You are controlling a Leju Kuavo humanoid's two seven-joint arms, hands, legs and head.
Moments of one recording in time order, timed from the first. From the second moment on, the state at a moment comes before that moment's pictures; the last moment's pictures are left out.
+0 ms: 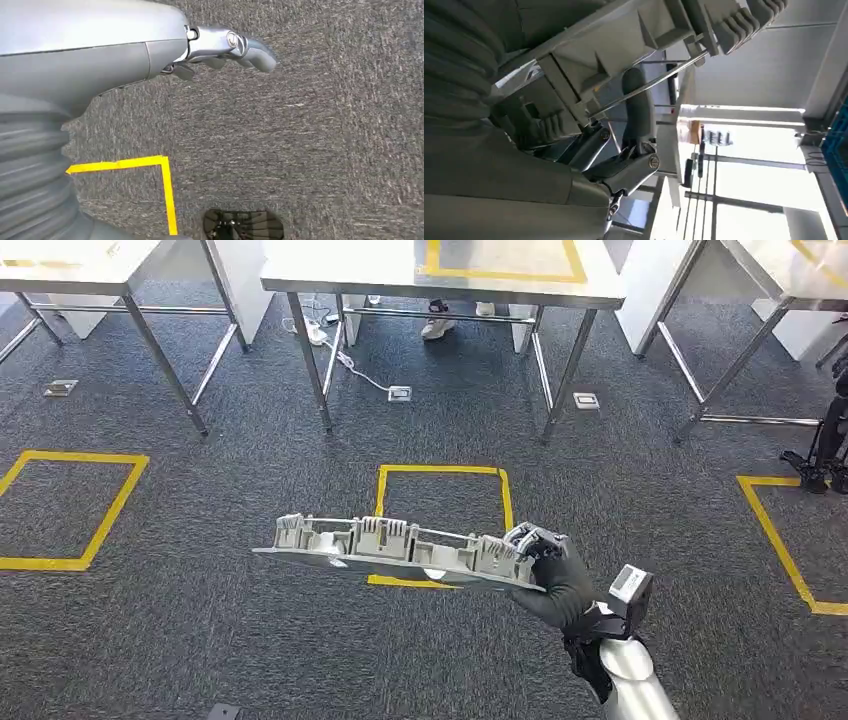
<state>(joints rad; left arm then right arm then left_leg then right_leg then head) -0.06 0.02 0.35 -0.19 -0.44 0.22 -0.23 -0.15 -0.04 0.24 -1.31 -0.06 0.45 -0.65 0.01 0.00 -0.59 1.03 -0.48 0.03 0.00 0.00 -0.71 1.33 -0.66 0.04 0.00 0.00</state>
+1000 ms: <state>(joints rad) -0.07 0.01 0.36 -0.19 -0.49 0.21 -0.22 -0.10 -0.05 0.30 -1.46 0.04 0.45 -0.70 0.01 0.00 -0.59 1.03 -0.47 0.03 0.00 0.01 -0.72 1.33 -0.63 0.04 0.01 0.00</state>
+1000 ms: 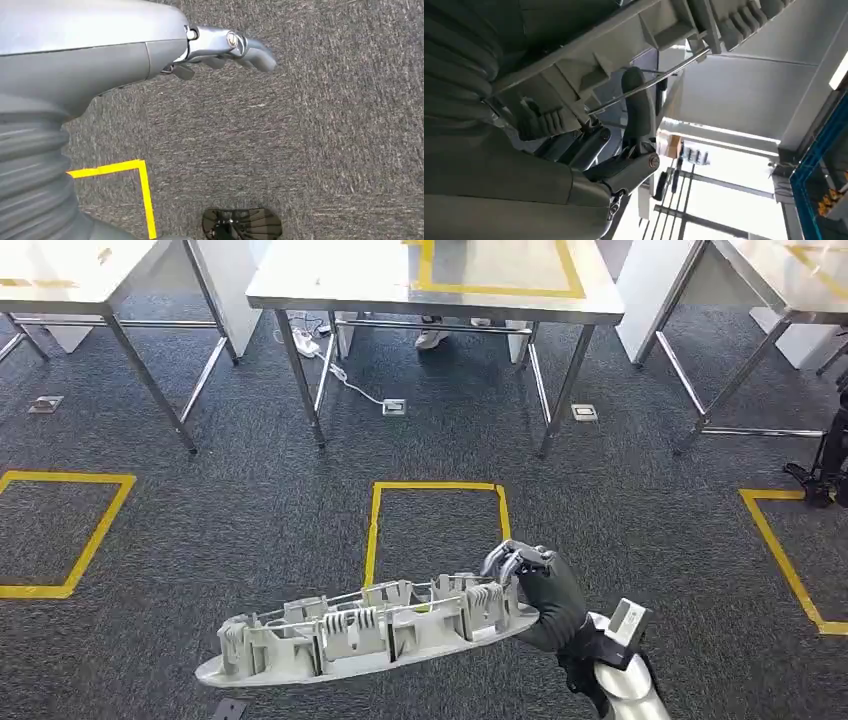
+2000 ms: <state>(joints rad) -0.07 0.01 0.37 -0.20 -0.49 0.21 -0.21 -0.19 -0.04 0.36 -1.45 0.02 0.44 -0.70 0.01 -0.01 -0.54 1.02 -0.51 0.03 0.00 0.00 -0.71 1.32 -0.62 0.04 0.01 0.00</state>
